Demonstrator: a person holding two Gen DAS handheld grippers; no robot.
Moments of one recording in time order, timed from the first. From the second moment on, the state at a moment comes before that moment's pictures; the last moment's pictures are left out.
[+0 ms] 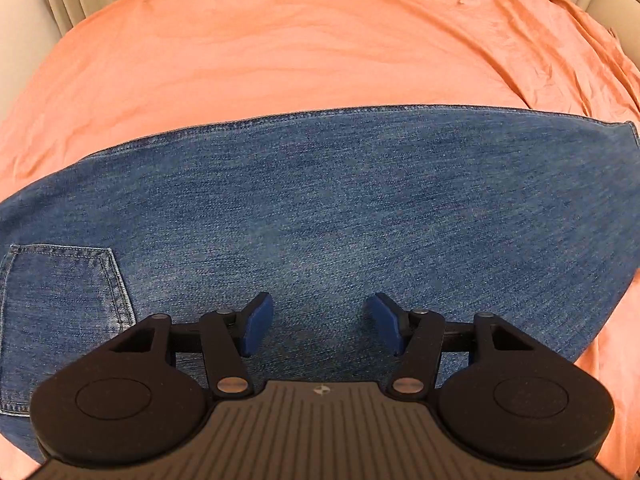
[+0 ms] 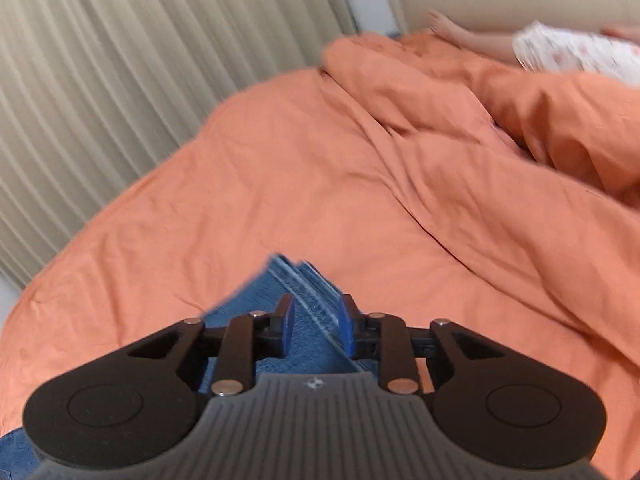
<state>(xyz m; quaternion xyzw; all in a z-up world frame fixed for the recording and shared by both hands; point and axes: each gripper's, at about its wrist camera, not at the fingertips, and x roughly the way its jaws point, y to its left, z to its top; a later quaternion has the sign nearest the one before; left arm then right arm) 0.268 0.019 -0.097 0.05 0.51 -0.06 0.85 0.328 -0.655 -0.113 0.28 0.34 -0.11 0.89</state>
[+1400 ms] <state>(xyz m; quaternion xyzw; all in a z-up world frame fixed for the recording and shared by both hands) 0.274 0.049 -0.064 0.02 0.48 -0.06 0.88 0.331 -0.674 -0.125 0.23 0.37 -0.11 0.89</state>
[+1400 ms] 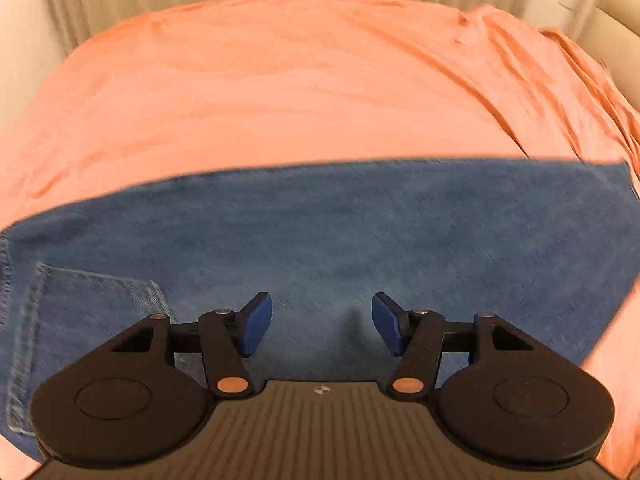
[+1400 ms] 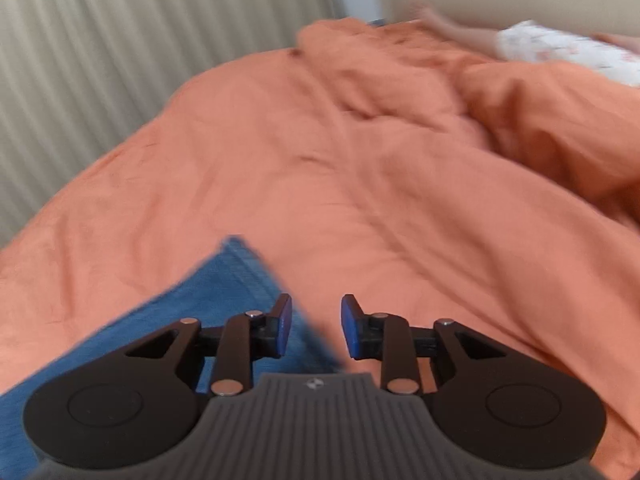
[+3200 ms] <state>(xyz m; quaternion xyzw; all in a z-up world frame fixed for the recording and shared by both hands) 0.394 -0.124 -0.106 0.03 0.48 -0.19 0.86 0.303 -0.699 -0.214 0.46 0.35 -0.05 0.81</state>
